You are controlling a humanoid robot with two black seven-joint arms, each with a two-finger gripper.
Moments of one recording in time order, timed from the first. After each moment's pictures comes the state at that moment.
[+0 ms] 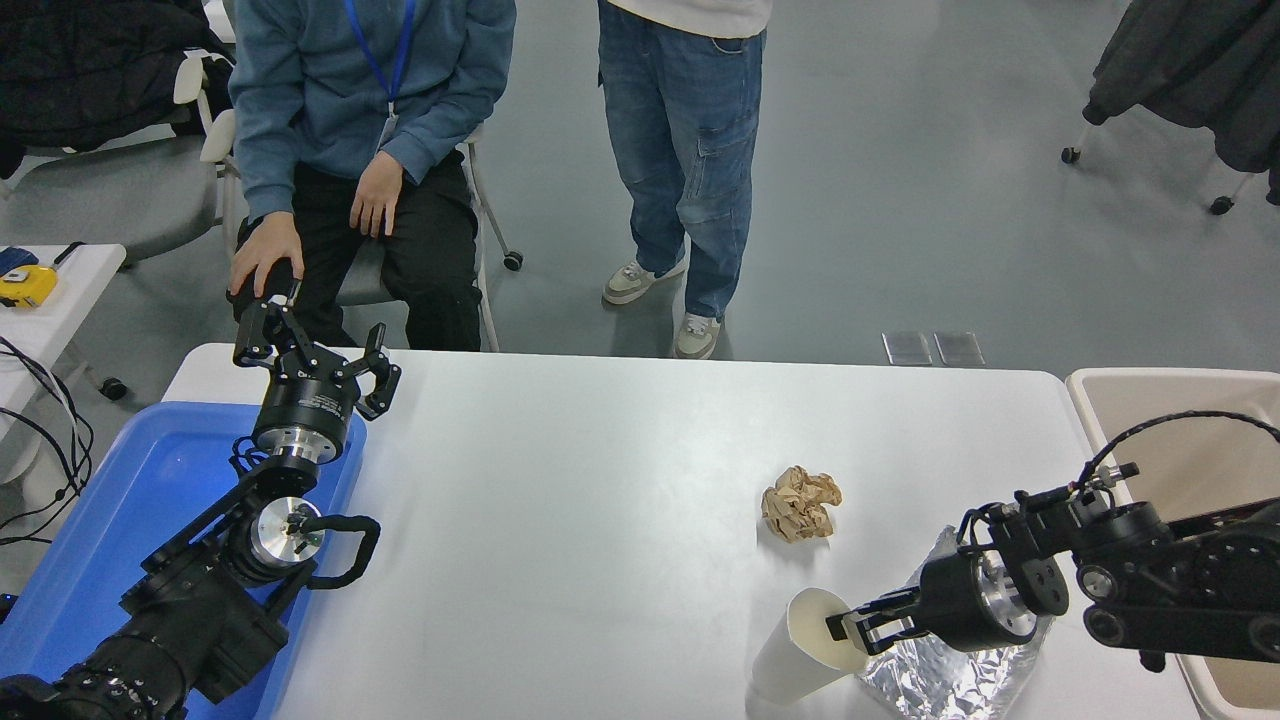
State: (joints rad) left arm -0.53 0.21 -1.05 -0.61 0.18 -0.33 -0.58; right arm 1.31 -0.70 -0.58 1.51 -1.14 0.06 0.24
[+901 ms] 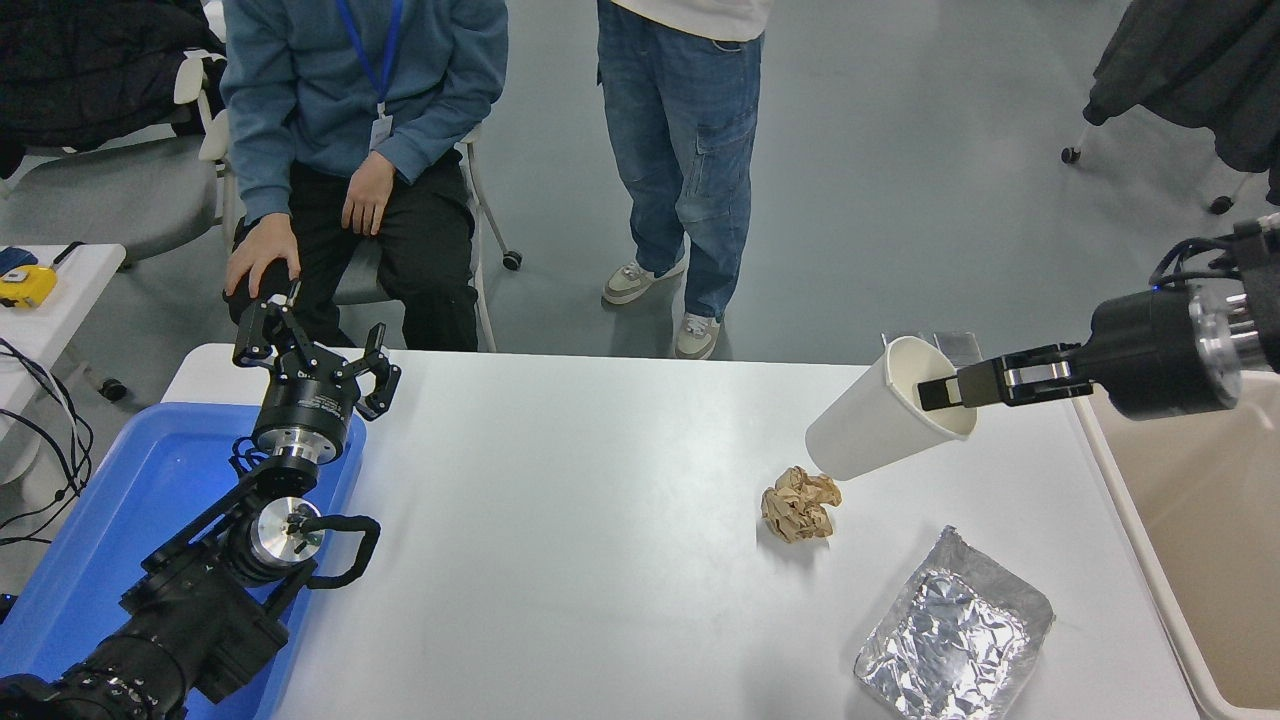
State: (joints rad) left arm -0.53 0.21 -1.05 -0.61 0.18 -0.33 -0.58; right arm 1.61 -1.13 -0.20 1.63 -1.03 0.58 0.26
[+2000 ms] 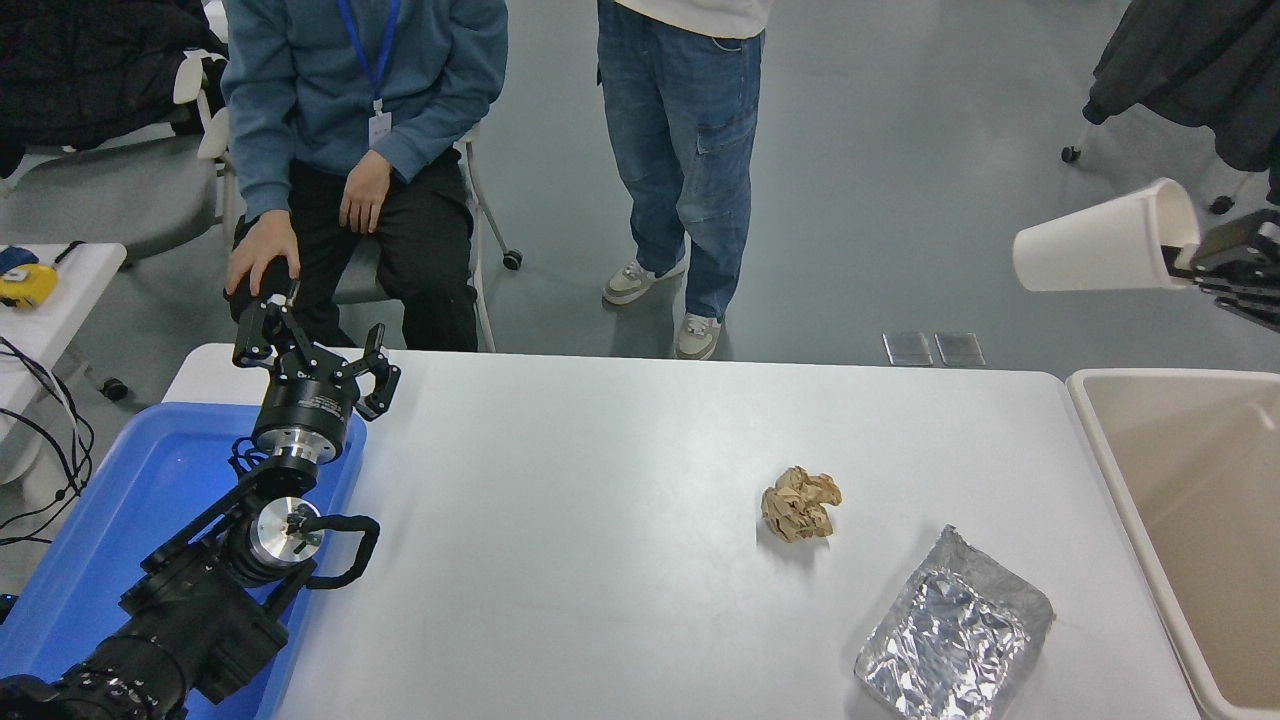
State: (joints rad) left arm -0.53 0.21 -1.05 -0.61 0.18 -0.33 -0.58; right arm 1.26 -1.27 -0.15 1.12 -0.49 0.36 0.37
